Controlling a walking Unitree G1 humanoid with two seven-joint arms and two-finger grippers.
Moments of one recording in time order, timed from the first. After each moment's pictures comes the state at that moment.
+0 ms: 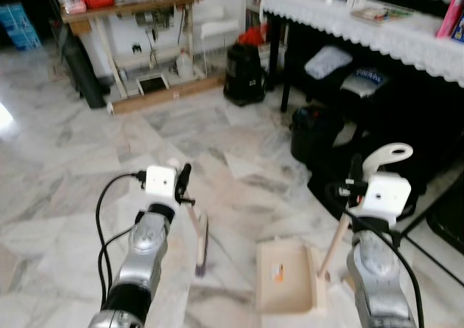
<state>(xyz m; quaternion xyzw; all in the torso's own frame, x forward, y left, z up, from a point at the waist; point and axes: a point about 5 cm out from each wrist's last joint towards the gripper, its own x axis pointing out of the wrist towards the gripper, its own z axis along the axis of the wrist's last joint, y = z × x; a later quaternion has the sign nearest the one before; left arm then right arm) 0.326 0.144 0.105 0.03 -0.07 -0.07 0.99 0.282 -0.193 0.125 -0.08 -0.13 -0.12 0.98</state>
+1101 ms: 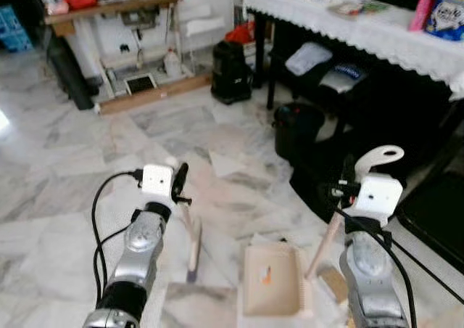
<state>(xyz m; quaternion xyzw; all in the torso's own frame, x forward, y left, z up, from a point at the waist) 0.327 0.141 0.103 0.03 -0.07 -0.08 0.99 0.281 -0.195 0.117 -0.07 -0.11 -0.13 0.98</state>
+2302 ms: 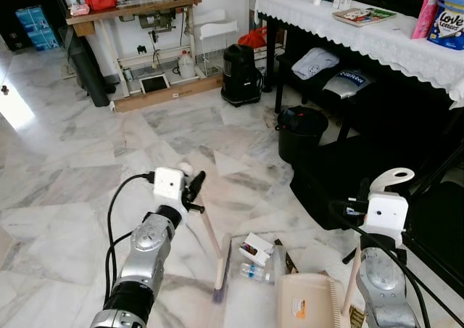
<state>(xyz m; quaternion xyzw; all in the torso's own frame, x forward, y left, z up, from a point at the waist) 0.325 0.122 0.100 -0.01 -0.04 -0.20 0.98 0.269 -0.223 0.080 -0.13 -0.06 -0.17 0.98</state>
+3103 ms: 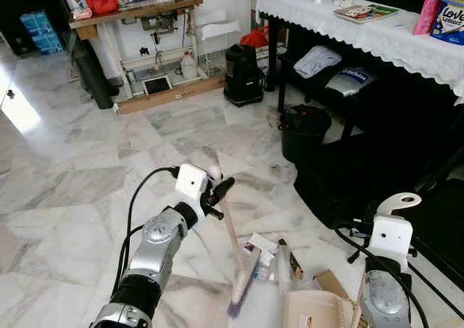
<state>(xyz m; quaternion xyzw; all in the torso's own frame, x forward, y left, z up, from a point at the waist) 0.323 0.093 0.100 -0.01 0.01 -0.33 0.94 0.249 -0.229 0.059 -0.13 -0.02 -0.20 0.97</state>
